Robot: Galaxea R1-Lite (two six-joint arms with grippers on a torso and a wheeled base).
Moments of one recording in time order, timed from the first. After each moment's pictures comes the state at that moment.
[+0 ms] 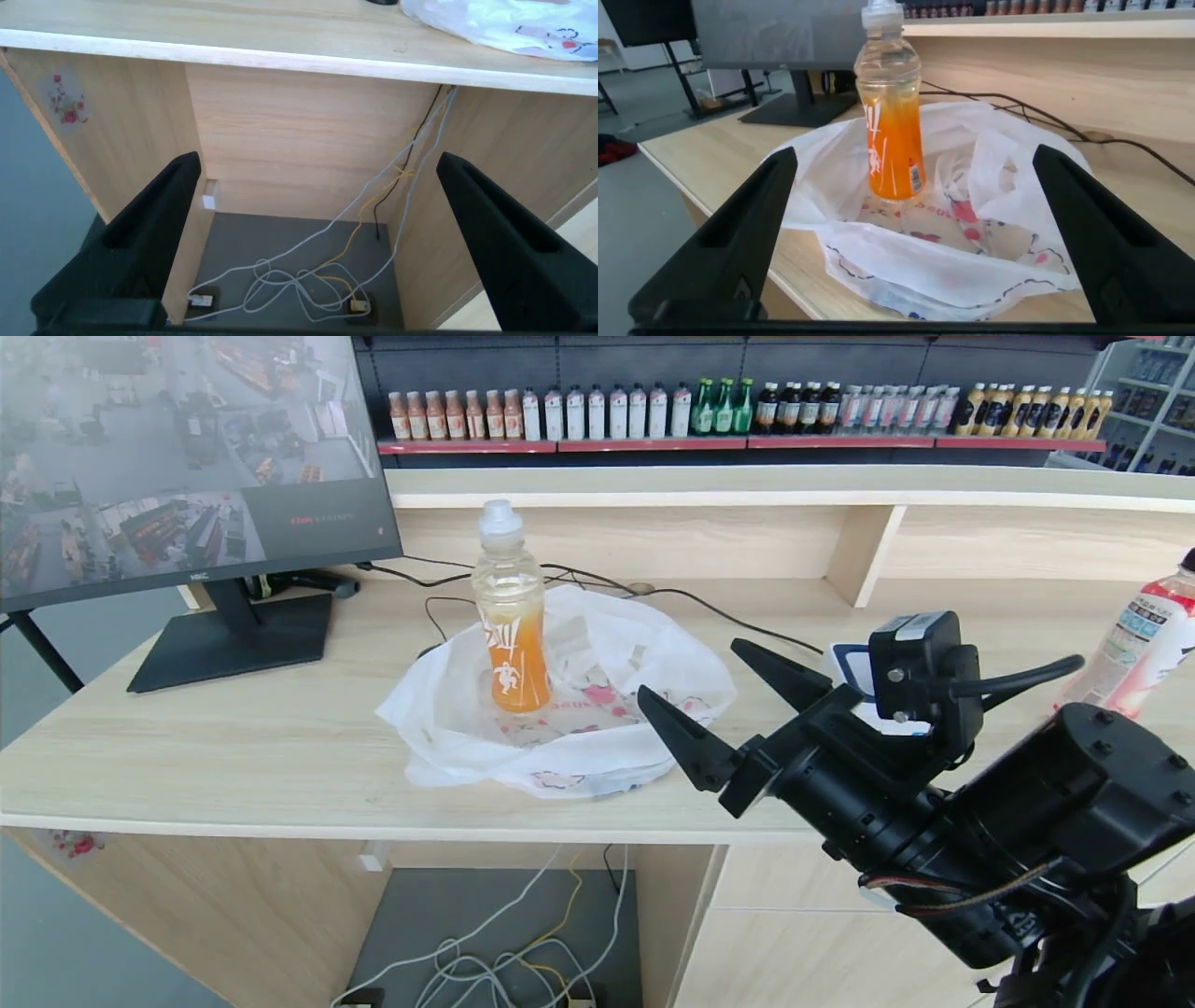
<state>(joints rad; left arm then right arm) 0.00 0.00 0.00 0.00 0.00 0.01 0.76 1.79 -0.54 -1.57 -0.06 -0.04</state>
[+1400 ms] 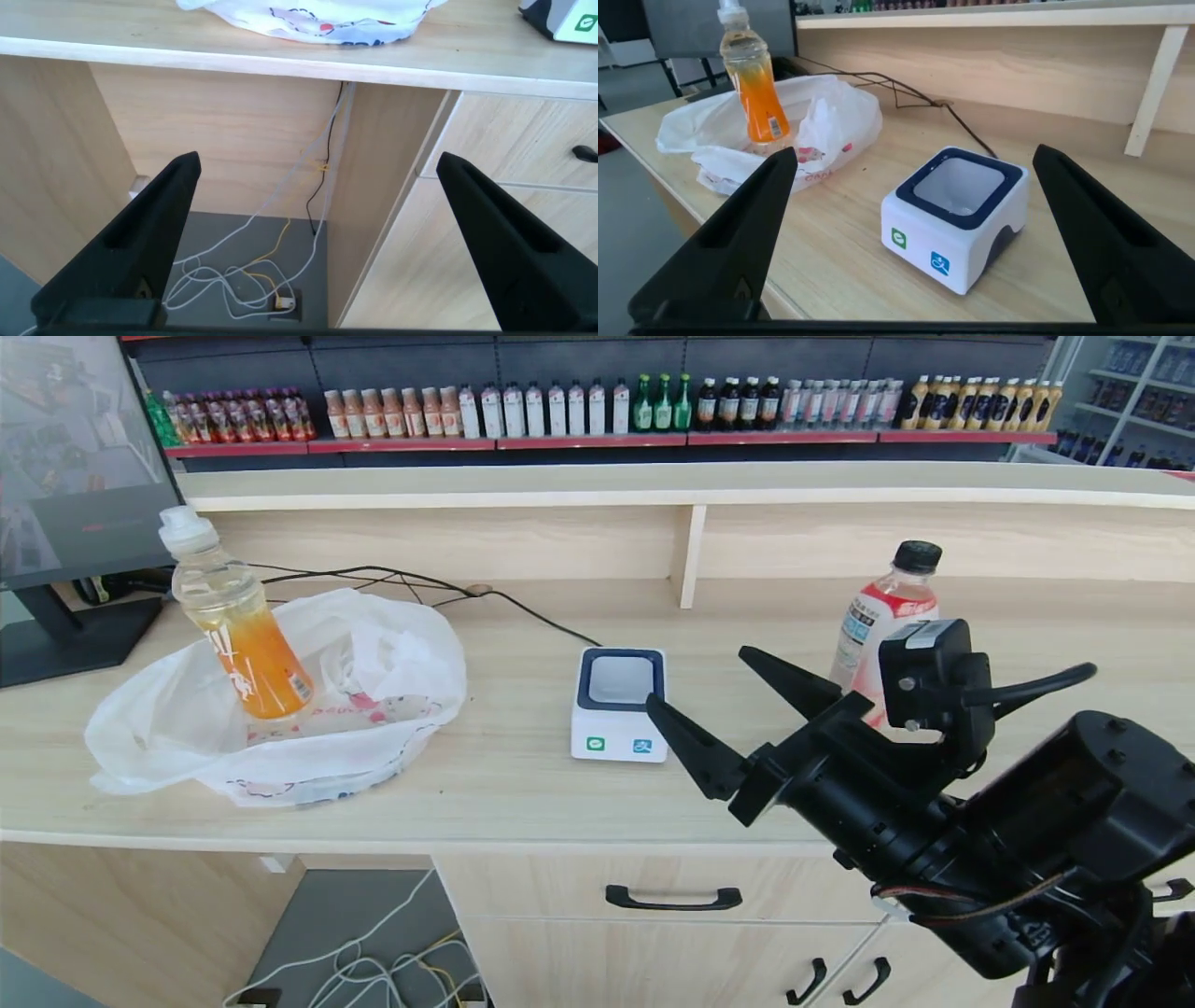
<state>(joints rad) 0.00 0.00 0.00 0.00 0.00 0.00 0.76 1.77 -0.51 -1.57 -0.06 -0.04</state>
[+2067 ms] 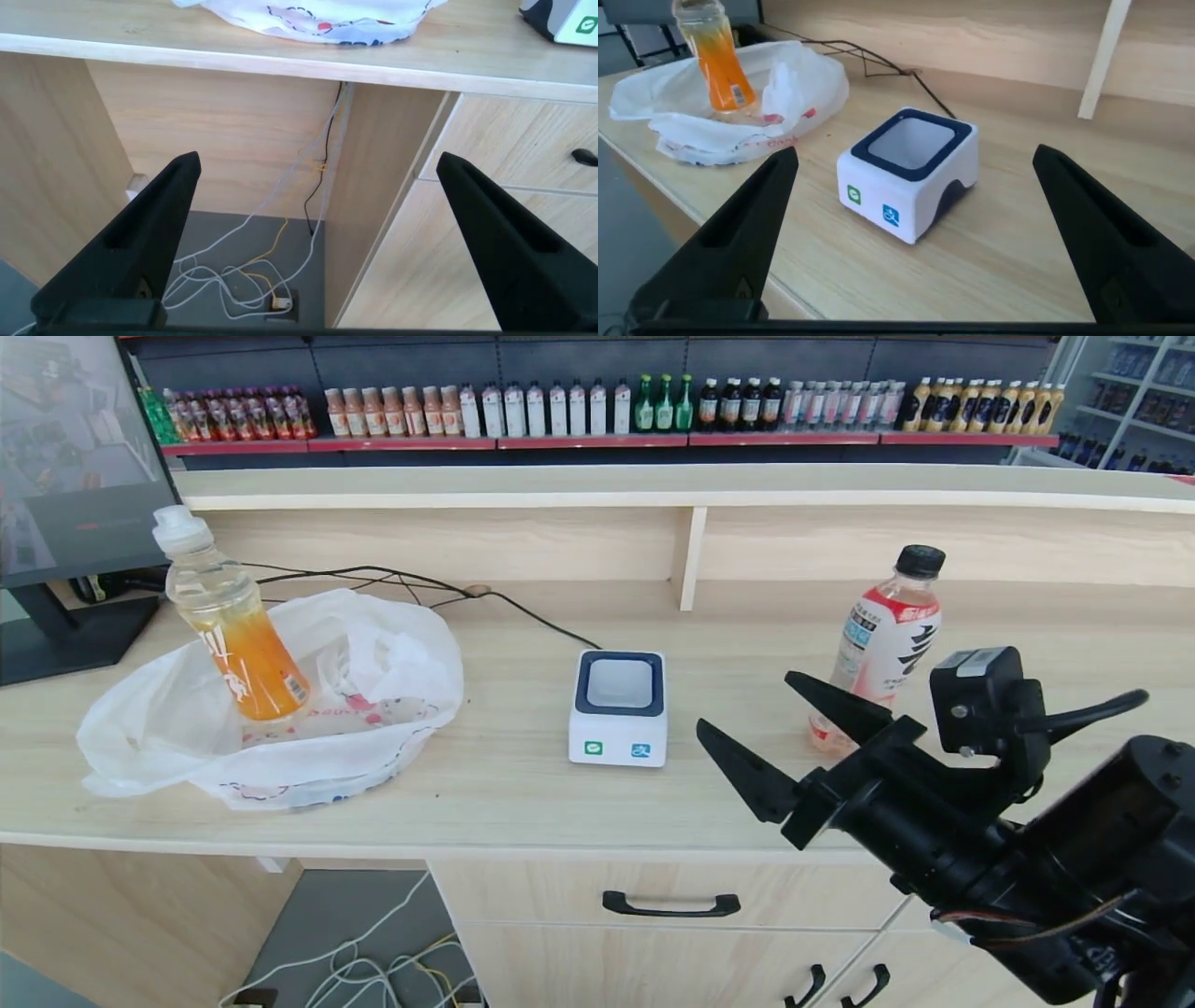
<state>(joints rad) 0.00 0.00 0.00 0.00 0.00 0.00 0.68 1.71 -0.37 -1.57 -0.06 -0.04</state>
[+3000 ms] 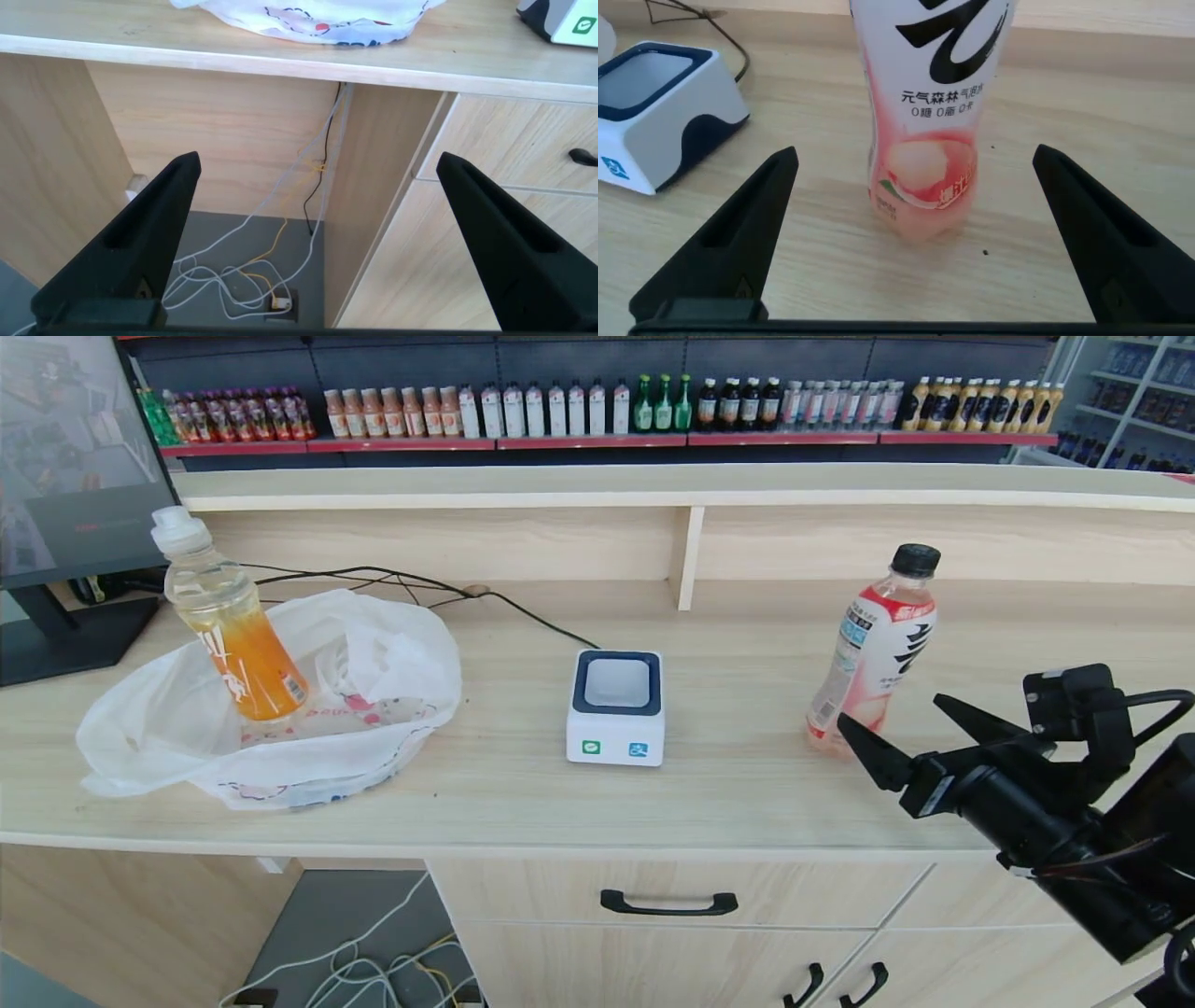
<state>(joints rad) 0.00 0.00 0.00 0.00 0.00 0.00 0.31 1.71 -0.25 -1.57 -0.06 -0.05</state>
